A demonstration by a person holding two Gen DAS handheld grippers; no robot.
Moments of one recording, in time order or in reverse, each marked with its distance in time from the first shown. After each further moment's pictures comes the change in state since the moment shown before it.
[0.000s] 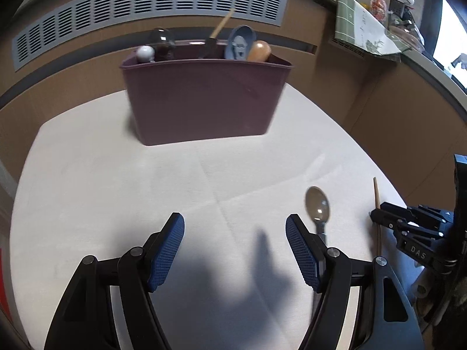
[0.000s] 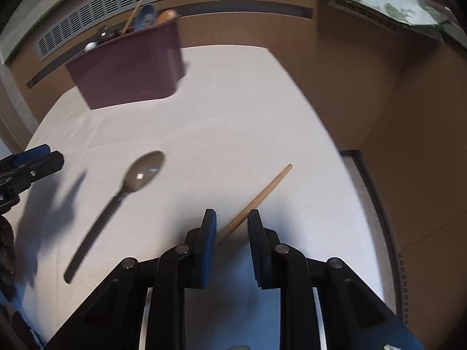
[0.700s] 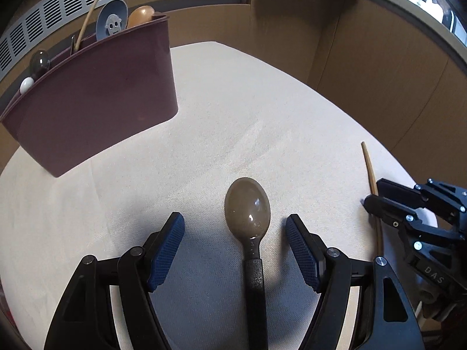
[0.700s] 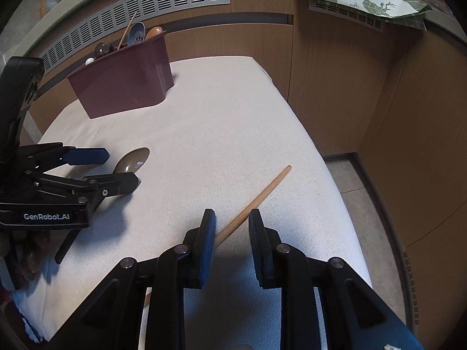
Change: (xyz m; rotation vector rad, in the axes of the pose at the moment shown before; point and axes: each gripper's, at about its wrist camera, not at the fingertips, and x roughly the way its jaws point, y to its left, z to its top) left arm 0.061 -0.078 0.015 0.248 0.150 -0.035; right arm -0.007 -0.020 -0.020 0.030 -0.080 0.033
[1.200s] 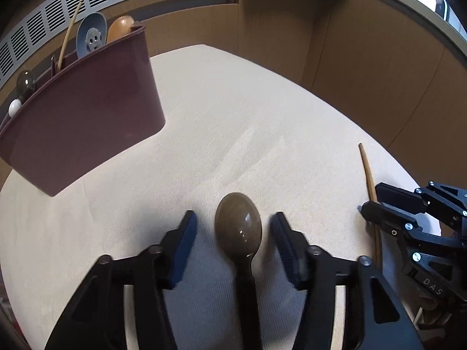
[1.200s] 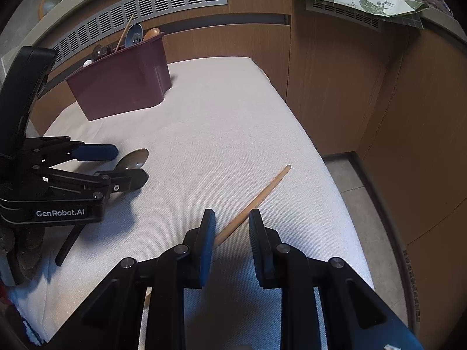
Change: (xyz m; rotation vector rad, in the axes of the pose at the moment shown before) left arm 0.011 -0.017 0.030 0.049 0.000 -0.006; right arm -0.003 -0.001 0.000 0.019 -0.001 -0.006
